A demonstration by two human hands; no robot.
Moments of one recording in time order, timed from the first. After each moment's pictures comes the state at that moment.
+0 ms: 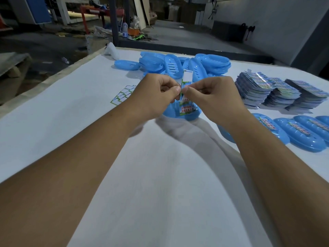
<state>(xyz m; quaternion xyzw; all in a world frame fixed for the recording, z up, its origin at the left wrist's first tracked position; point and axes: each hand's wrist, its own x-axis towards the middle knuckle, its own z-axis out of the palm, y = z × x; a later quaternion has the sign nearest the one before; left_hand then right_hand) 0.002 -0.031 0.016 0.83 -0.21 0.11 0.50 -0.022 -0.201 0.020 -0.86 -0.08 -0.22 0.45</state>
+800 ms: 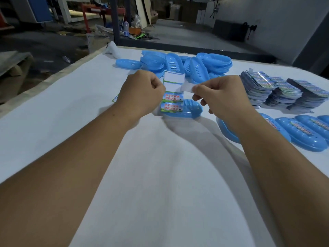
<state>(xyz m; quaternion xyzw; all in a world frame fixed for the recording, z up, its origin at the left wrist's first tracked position) 0.020 -0.018 0.010 0.90 -0.06 0.20 0.38 -0.018 -0.210 0.023 -0.86 0.01 -0.19 0.47</state>
